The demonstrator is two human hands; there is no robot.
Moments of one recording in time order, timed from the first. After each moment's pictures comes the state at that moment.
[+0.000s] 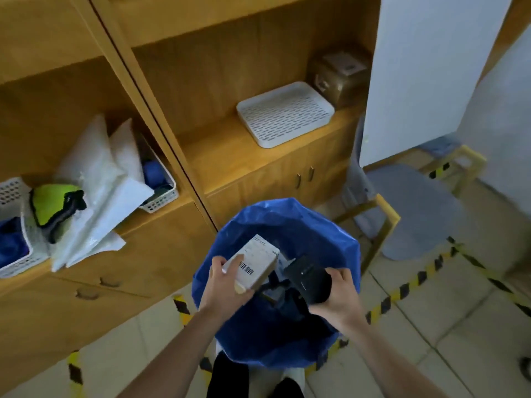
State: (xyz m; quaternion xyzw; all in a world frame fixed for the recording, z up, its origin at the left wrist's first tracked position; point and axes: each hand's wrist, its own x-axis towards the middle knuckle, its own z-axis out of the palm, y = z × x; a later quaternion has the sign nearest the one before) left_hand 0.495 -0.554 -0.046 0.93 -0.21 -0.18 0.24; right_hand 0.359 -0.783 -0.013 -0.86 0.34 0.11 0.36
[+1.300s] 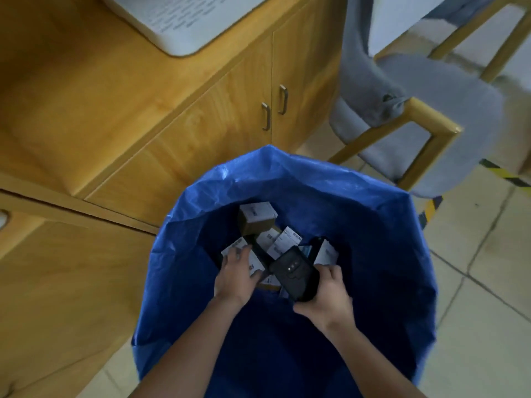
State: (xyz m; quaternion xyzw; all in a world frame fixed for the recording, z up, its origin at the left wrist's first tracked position) left_hand 0.604 -0.656 -0.336 0.89 -0.30 -0.33 0.10; right_hand 0.439 -0.769 -0.284 -0.76 0.50 0.16 0.39
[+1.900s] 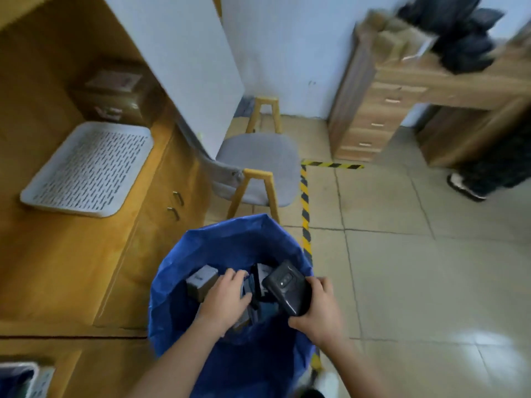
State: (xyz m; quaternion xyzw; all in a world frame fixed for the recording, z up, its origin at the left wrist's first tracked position) left_hand 0.577 -0.666 -0.071 0.69 -0.67 -0.28 0.06; right_hand 0.361 -0.658 -0.029 -0.62 0.70 -0.10 0.35
